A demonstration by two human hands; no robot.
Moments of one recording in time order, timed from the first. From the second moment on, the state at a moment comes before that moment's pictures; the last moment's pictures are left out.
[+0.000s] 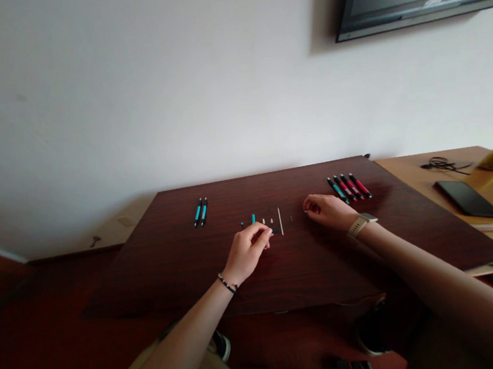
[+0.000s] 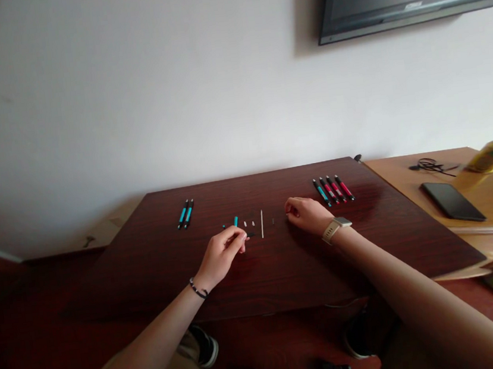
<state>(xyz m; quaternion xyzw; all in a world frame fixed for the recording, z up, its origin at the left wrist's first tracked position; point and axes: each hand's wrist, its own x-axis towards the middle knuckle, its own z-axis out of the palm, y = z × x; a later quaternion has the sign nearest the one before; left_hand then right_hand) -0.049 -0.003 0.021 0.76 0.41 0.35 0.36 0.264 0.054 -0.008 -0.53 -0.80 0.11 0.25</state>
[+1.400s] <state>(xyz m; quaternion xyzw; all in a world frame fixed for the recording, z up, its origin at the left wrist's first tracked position) -0.033 -0.001 0.002 0.70 0.38 0.38 0.47 0.185 0.000 0.018 -0.33 -0.86 0.13 0.36</state>
